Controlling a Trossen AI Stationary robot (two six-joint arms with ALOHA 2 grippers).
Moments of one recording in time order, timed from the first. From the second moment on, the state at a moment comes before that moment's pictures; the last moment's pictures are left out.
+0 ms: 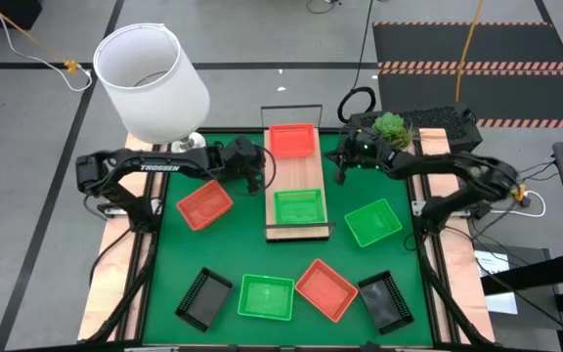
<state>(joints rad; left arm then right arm) 0.35 1.53 0.94 -0.18 -0.15 0.10 -0.65 1.41 0.52 0.39 -0.21 -0.18</state>
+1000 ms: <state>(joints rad) 0.24 1.37 0.93 -0.53 -0.23 -0.04 0.03 0.71 0.52 -0.46 0.21 0.08</state>
